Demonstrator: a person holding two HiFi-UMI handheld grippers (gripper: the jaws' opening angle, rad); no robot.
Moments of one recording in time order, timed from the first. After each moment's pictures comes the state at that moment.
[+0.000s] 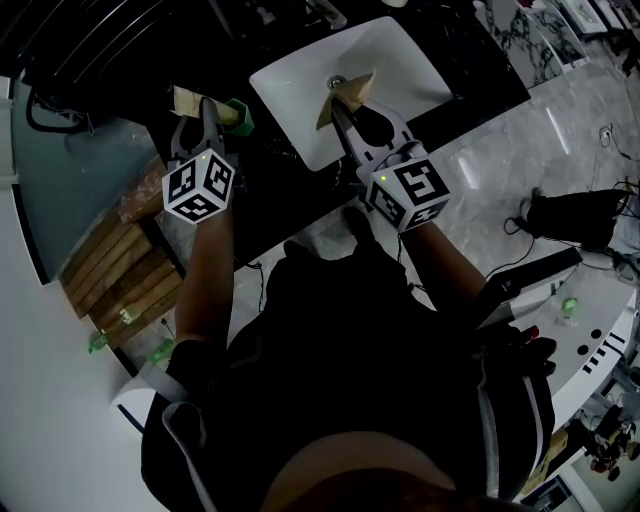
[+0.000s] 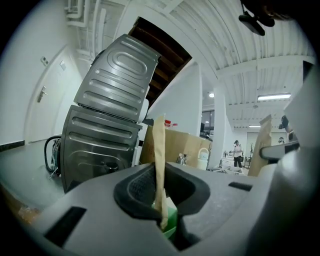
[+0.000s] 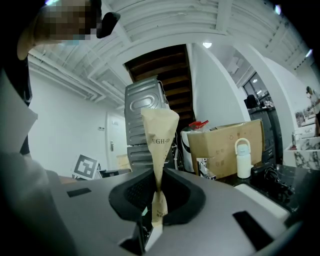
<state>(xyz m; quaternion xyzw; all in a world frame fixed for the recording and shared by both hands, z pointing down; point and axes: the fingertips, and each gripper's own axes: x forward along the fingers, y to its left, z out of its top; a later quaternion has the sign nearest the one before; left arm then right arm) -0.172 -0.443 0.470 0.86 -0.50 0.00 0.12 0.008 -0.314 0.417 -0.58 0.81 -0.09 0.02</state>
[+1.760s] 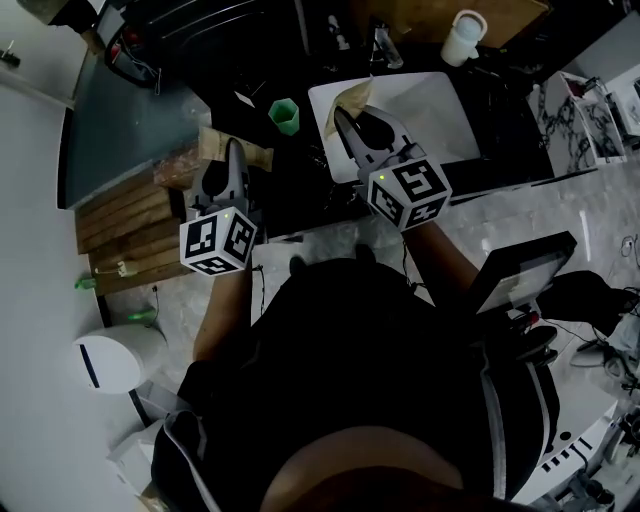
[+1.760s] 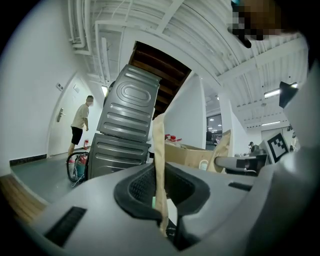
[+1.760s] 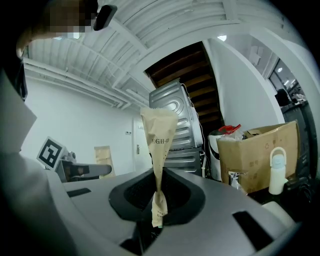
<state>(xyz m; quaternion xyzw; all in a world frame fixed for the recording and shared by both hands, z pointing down) -0.213 -0.294 0.376 0.81 -0.58 -0.03 0.07 -0.039 -0.308 0.362 -0.44 0.89 -0.05 0.03</state>
